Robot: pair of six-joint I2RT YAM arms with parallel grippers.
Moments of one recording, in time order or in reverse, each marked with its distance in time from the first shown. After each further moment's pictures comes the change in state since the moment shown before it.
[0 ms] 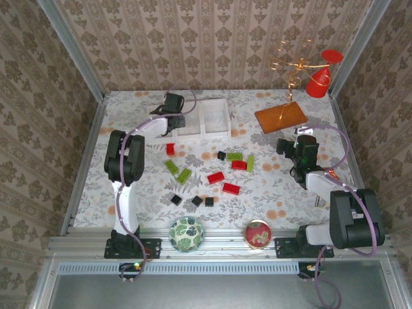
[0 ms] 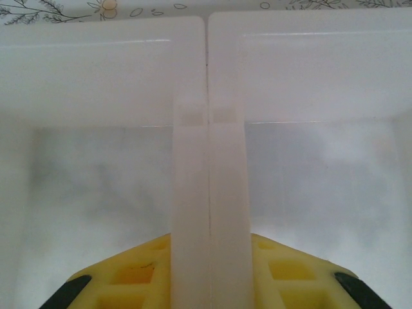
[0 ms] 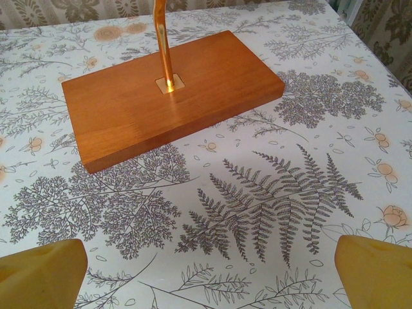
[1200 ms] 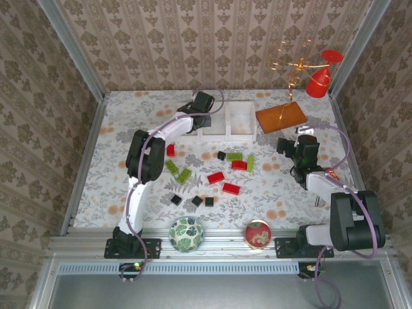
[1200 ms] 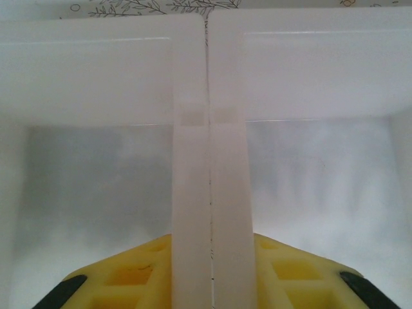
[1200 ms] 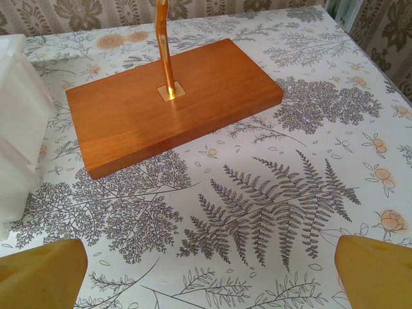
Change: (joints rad) left arm -0.190 0.175 0.307 -0.159 -0.032 -0.091; right arm 0.000 -0.015 0.000 0.000 0.000 0.001
